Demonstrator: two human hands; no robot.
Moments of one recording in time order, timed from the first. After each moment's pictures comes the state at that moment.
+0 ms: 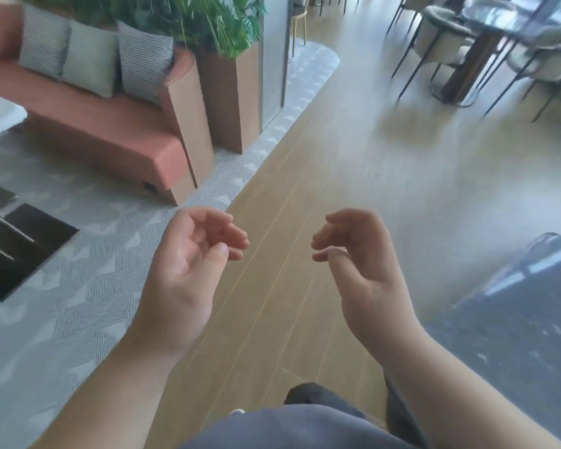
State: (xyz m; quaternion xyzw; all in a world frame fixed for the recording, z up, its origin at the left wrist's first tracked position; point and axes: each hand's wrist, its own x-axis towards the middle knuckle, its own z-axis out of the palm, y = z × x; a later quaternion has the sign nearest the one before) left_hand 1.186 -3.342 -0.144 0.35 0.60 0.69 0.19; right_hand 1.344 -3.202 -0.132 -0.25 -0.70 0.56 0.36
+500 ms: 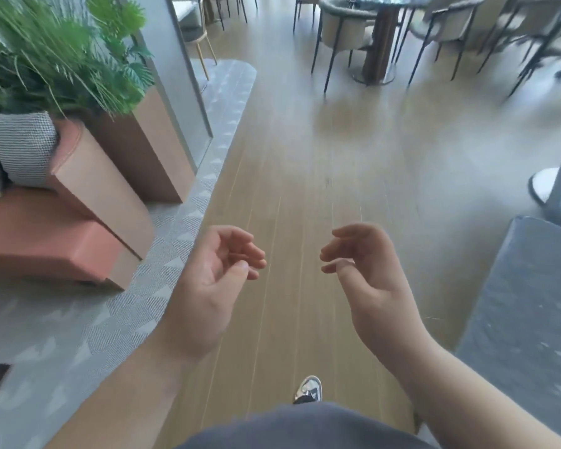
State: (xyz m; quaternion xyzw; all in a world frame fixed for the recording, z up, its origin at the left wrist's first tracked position) left_hand 1.123 -3.027 -0.152 0.44 0.58 0.60 0.34; right_hand 1.314 -2.947 -0.160 -0.36 -0.63 0.52 0.45
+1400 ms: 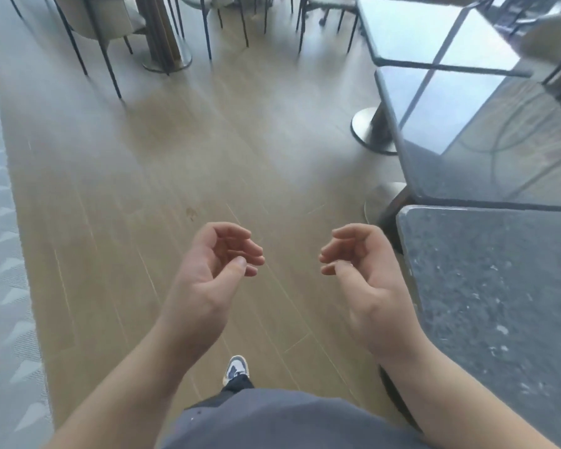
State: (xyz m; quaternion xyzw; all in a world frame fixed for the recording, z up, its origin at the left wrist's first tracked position) left_hand 1.121 -2.528 -0.187 0.54 0.40 0.46 0.58; right_hand 1.317 -2.592 -0.181 -0.58 -0.45 0.37 0.57
